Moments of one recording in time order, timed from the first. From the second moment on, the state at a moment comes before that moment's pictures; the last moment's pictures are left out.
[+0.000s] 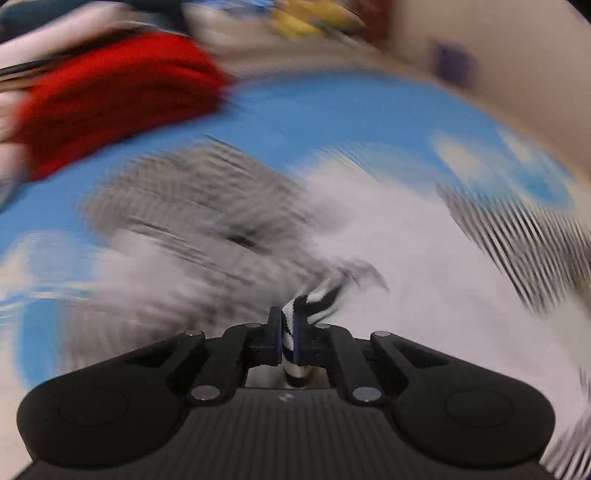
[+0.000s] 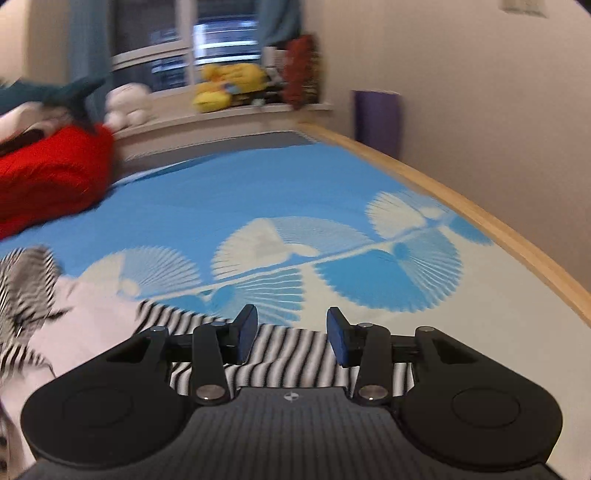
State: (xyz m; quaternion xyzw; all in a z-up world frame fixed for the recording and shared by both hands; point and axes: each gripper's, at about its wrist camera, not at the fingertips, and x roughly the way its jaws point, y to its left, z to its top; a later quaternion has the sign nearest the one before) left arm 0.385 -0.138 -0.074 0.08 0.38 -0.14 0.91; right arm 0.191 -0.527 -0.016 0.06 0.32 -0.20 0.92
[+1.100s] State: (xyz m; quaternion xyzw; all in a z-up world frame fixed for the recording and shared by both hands) left arm 0.167 0.105 -0.089 -0.04 0.60 -0.08 0.79; right arm 0.070 -0.423 -0.044 0.11 0.55 0.00 0.83
